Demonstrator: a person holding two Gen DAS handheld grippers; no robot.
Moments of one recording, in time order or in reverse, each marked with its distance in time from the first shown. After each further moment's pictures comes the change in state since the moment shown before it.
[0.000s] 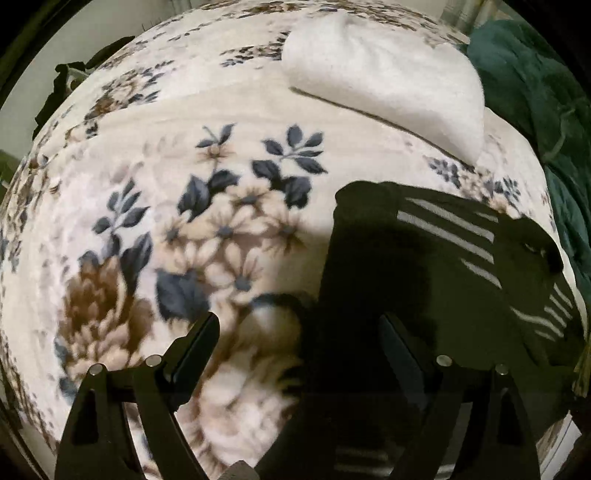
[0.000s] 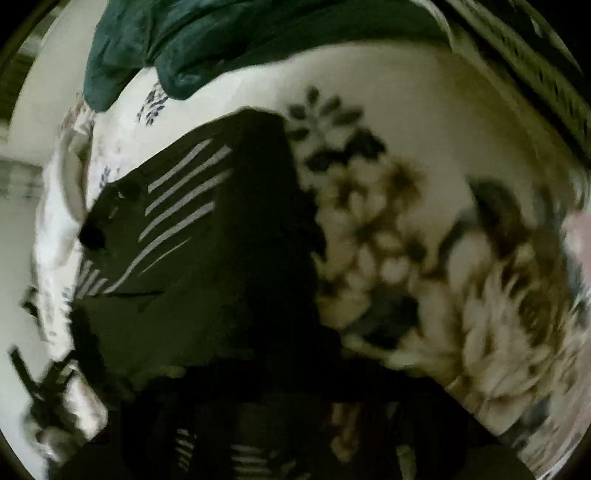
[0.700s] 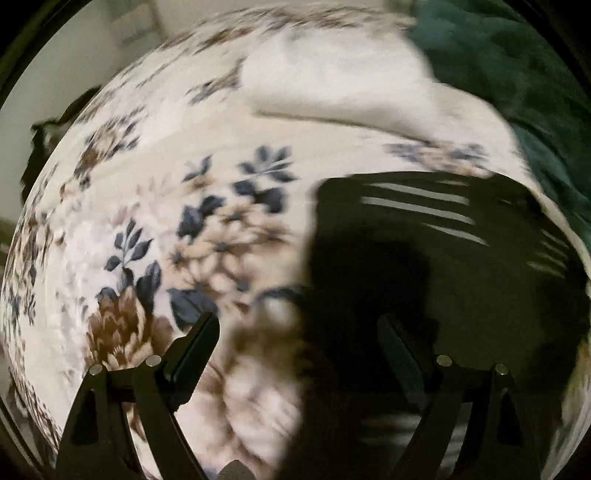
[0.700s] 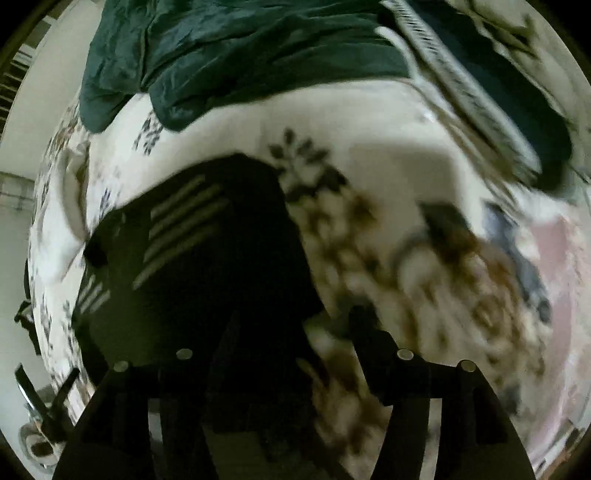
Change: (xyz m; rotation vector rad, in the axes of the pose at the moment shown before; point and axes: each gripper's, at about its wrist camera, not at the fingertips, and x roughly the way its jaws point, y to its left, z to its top) left arm -0.051 -0.027 -0.038 0.245 -0.075 -0.011; right arm -0.048 -0.024 -0.006 0.059 -0.001 -0.026
